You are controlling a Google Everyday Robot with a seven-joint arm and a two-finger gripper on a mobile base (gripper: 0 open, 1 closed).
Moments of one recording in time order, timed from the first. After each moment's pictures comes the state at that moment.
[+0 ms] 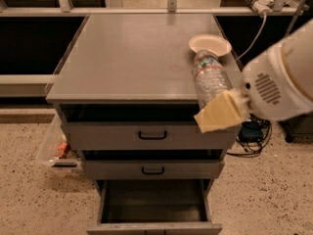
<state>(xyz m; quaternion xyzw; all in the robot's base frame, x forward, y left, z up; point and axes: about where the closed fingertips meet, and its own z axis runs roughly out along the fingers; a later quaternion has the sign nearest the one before) 0.388 -0.115 0.967 -0.26 0.93 0.12 0.25</state>
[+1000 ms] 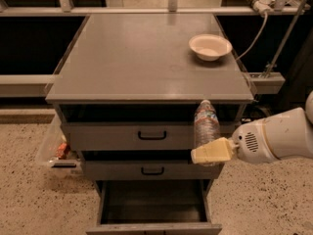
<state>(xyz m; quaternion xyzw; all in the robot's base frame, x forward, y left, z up) 0.417 -0.144 0.796 -0.15 0.92 0.28 0.21</state>
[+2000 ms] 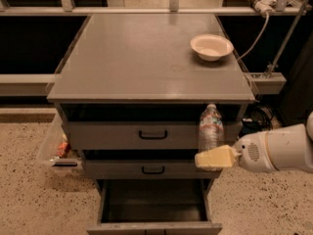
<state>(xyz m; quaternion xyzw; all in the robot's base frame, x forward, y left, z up) 0.421 -0.156 0.764 -0.11 0.92 0.31 0.22</state>
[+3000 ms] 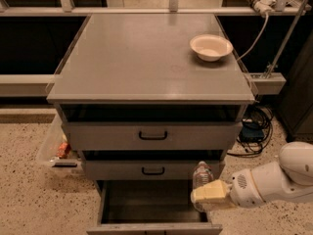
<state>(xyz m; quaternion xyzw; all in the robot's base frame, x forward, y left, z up) 0.369 -0.150 0.631 0.01 0.91 0.42 0.00</state>
